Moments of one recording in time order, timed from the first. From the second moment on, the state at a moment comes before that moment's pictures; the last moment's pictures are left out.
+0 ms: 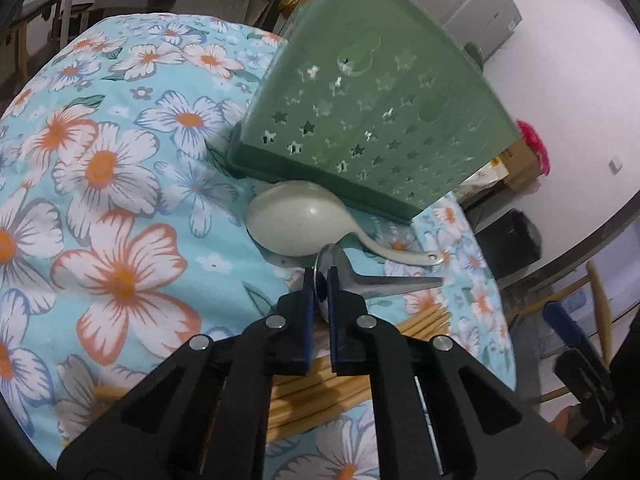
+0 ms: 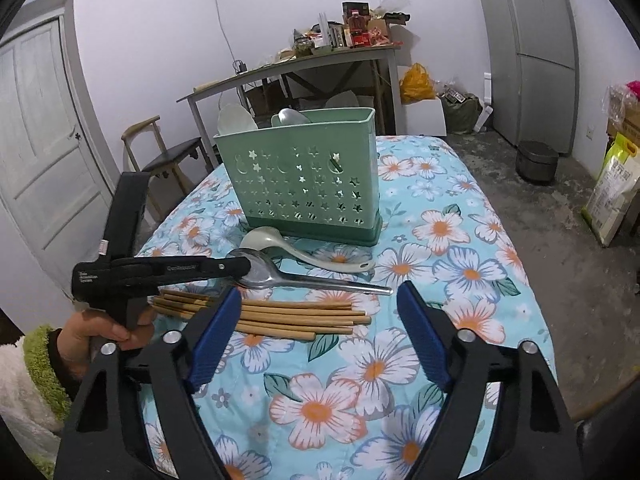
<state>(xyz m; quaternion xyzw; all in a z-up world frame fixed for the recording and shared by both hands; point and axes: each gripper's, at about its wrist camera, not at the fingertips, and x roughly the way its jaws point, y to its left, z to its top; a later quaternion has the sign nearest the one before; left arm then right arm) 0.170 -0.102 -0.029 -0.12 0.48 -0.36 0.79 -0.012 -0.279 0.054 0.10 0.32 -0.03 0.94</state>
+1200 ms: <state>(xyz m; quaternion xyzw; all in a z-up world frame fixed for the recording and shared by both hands) 0.169 0.103 0.027 -0.22 0.38 -0.23 0.87 0.130 -0.142 -0.031 -0.44 0.39 0.02 0.81</state>
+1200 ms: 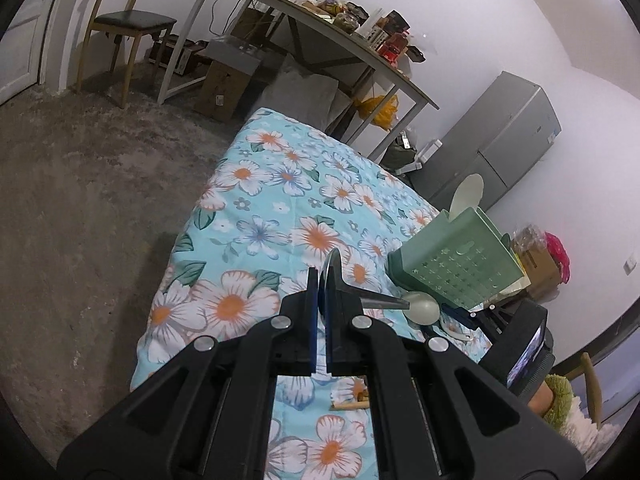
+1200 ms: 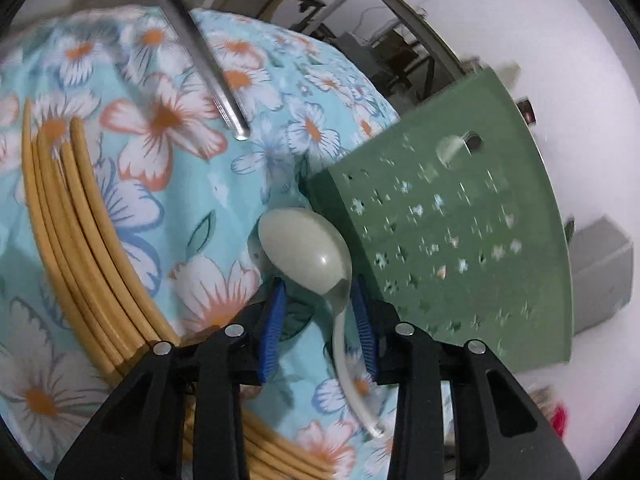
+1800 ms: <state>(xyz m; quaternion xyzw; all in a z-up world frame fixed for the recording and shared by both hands) 0.171 0.110 0.025 -0.23 0.38 -0.23 0.87 0.127 -0.116 -0.016 -0.46 0.32 0.01 0.82</state>
